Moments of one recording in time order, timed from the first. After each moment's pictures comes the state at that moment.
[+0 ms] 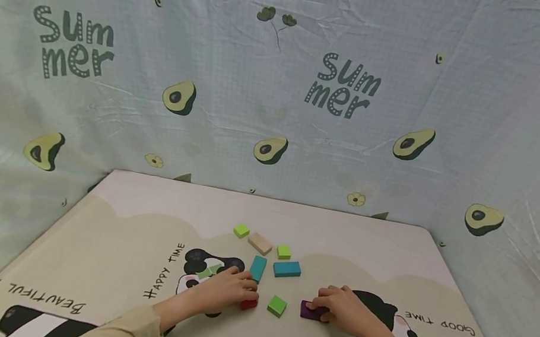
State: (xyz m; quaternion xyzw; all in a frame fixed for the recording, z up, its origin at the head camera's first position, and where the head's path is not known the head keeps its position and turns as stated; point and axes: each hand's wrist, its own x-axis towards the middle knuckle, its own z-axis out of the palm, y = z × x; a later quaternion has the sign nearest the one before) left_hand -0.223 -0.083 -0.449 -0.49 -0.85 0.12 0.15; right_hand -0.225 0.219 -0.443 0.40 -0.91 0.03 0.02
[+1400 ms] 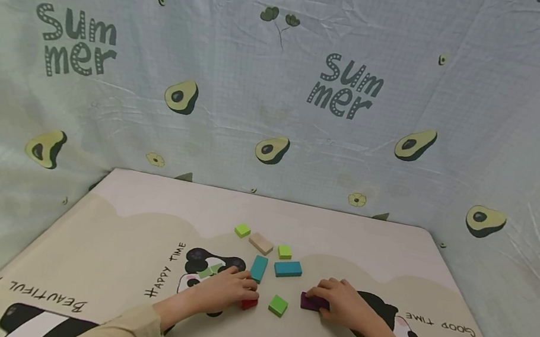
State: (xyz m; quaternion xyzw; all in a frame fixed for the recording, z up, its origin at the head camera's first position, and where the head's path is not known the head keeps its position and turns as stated) left_hand -0.224 -0.086 -0.450 -0.49 -0.85 0.11 0.14; right_hand -0.237 0.217 -0.448 0.41 -0.91 0.03 0.05
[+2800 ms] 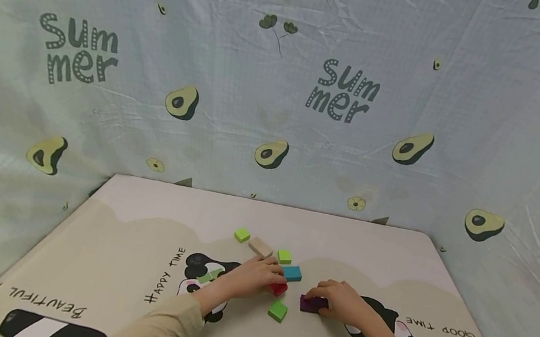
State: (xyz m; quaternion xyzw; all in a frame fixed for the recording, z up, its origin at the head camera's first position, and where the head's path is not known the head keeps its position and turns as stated) left_hand -0.256 -0.038 -0.435 -0.47 -0.87 0.01 0.13; right_hand -0.246 0.212 -0.442 0.38 -0.92 0.04 -0.01
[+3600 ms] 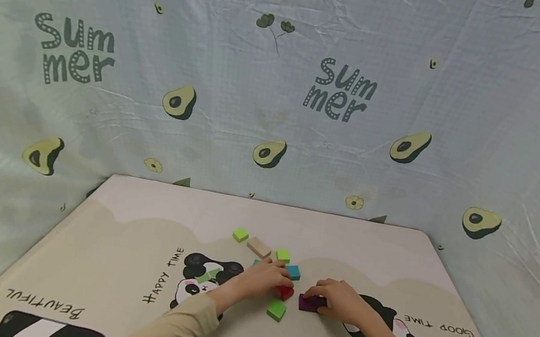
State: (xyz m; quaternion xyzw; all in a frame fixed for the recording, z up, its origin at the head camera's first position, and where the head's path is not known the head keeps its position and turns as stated) left_hand -0.263 -0.015 -0.443 -0.46 -0.88 0.01 0.08; right_hand -0.247 0.214 -0.442 0.38 -0.92 0.05 0.00
